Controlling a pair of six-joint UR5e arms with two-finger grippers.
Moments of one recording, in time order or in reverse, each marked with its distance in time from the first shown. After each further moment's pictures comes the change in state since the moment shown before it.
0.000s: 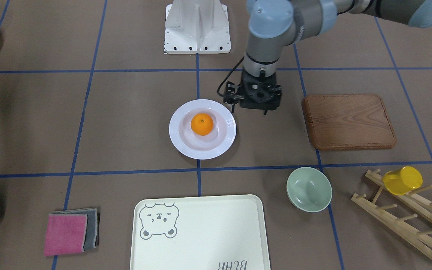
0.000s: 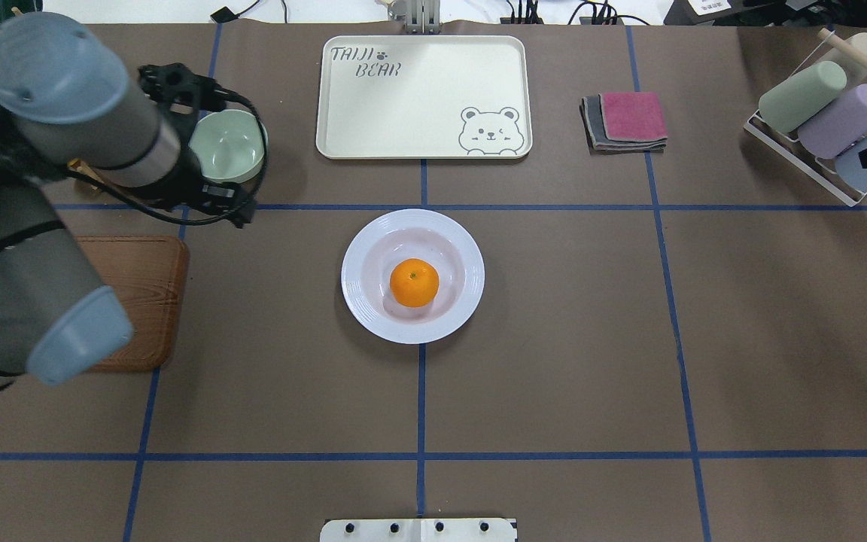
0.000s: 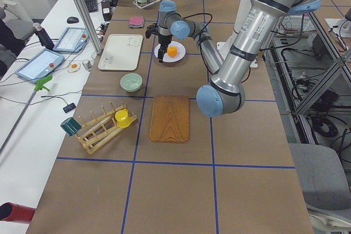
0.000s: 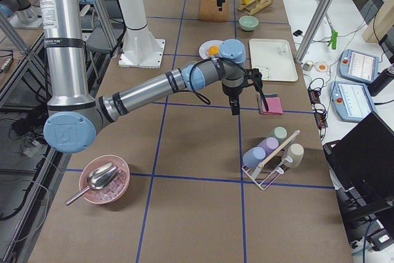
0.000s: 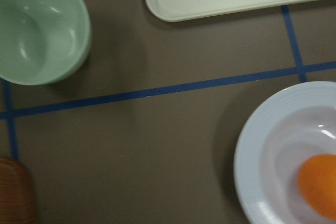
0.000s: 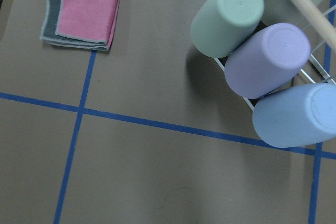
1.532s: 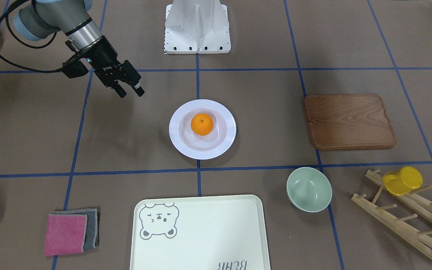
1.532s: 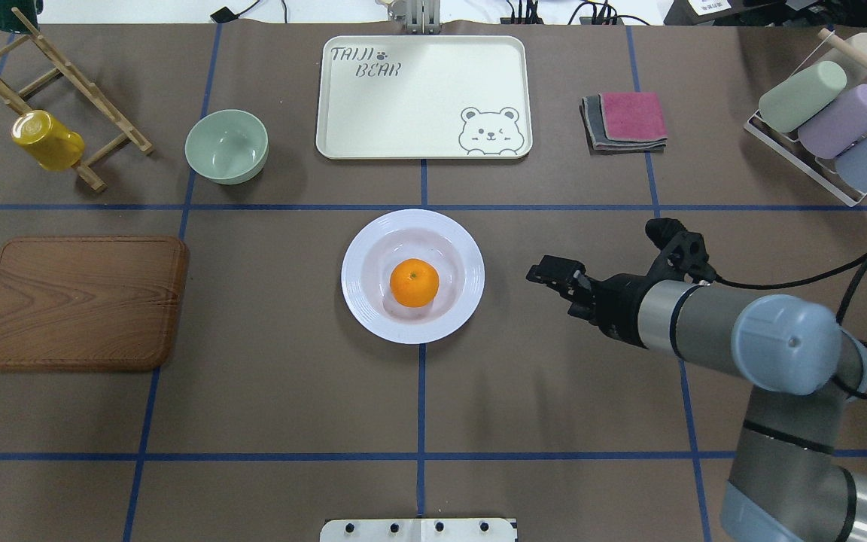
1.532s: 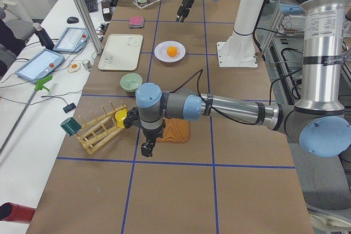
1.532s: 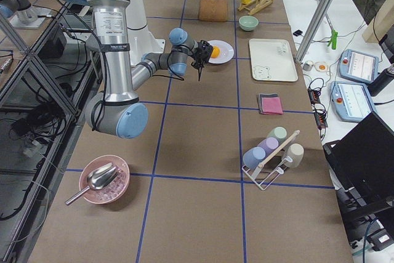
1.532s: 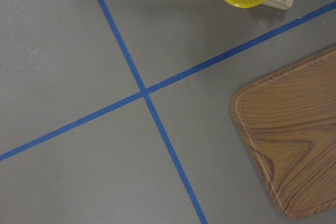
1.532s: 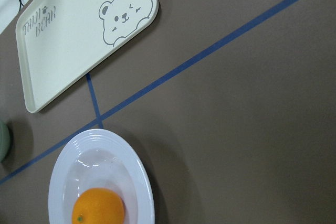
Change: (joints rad) left arm -0.679 0.479 0.254 -0.158 -0.264 0.943; right arm -0.894 0.091 -0.023 0.730 -0.847 1.429
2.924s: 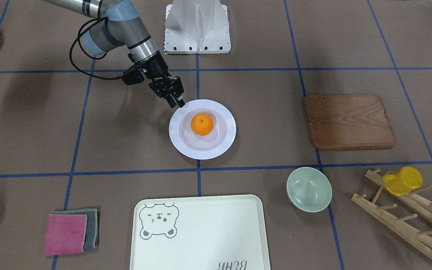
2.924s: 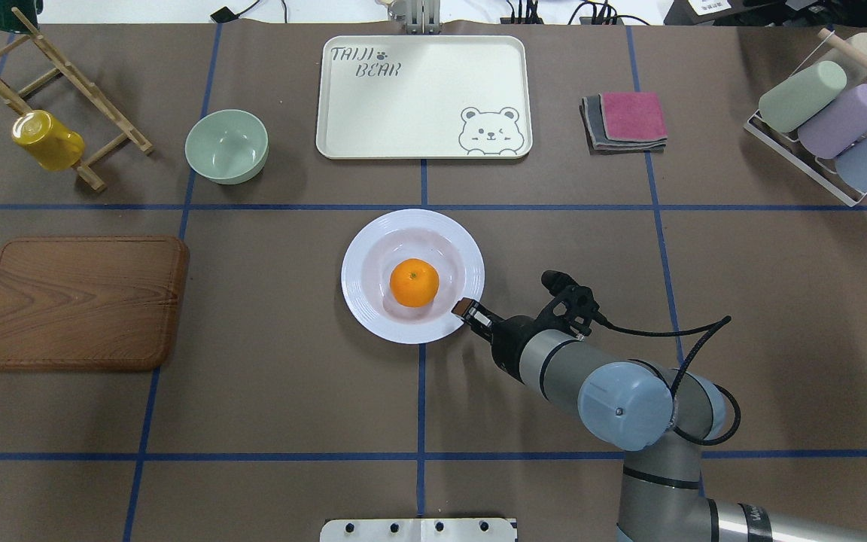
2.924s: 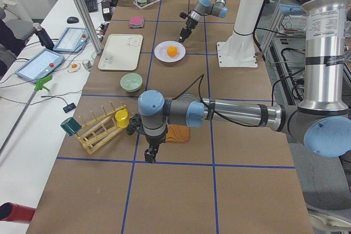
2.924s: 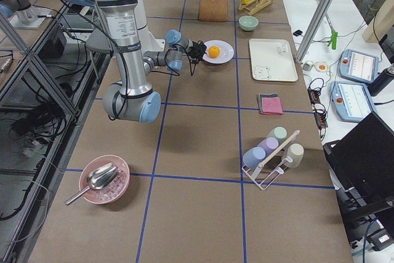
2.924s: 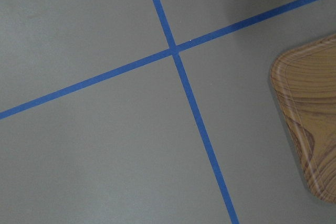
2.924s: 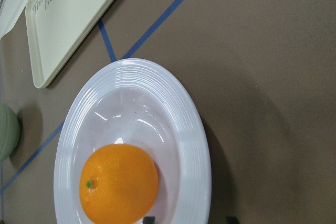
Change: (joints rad) left arm -0.001 0.017 0.013 -0.013 -0.002 -0.002; right arm -0.137 0.204 -0.231 0.014 -0.213 0.062
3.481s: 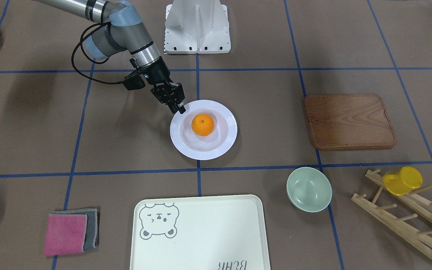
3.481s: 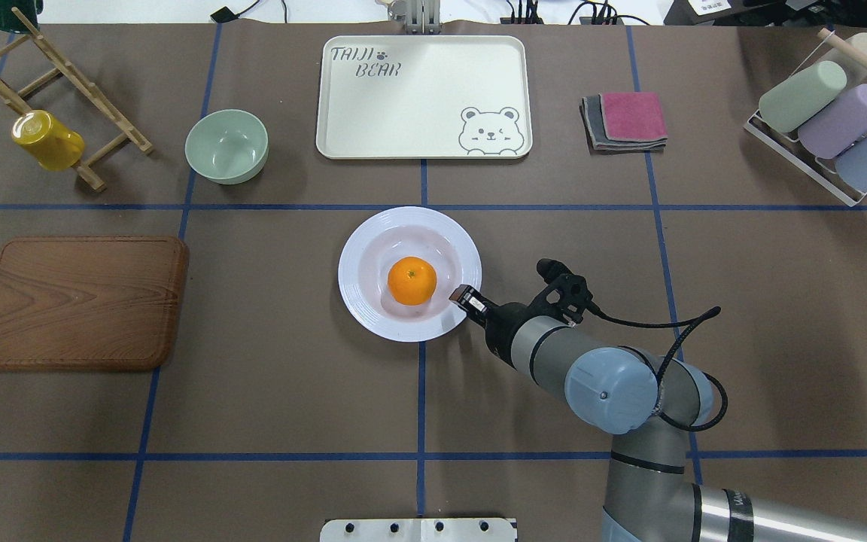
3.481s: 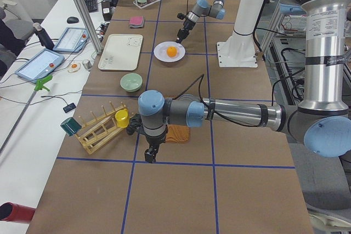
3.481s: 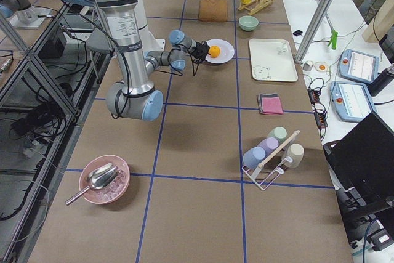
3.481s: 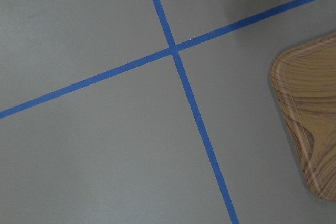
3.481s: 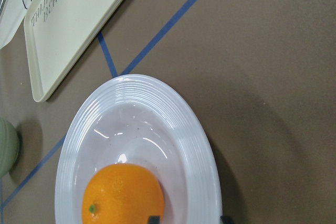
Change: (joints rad) left arm 0.000 0.000 0.001 0.000 0.000 0.000; right arm 0.024 0.040 -0.051 -0.002 -0.001 0.025
